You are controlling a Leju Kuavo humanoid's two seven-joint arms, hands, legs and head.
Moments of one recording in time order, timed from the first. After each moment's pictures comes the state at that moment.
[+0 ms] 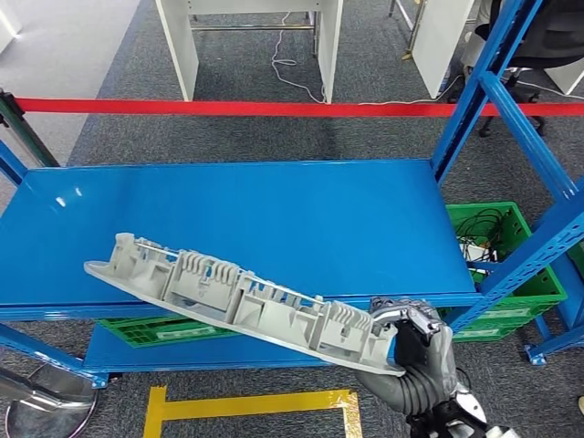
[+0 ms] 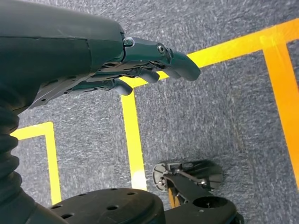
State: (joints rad) left arm 0.00 -0.18 0.64 -0.21 -0.71 0.19 -0.34; right arm 0.19 -0.10 0.41 -2.04 0.05 -0.04 -0.69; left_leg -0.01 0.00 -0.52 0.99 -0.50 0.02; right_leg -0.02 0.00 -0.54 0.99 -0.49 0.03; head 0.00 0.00
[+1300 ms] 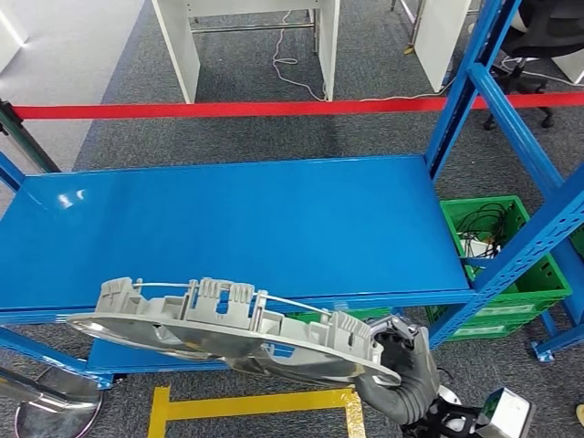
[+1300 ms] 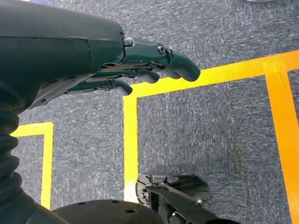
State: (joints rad) left arm -0.01 -0.19 0.72 -0.21 -0.71 0.27 -0.37; right arm 0.25 0.01 0.29 -1.89 -0.15 0.42 -0.69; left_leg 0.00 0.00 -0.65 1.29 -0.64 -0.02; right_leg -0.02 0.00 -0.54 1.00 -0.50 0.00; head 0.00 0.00
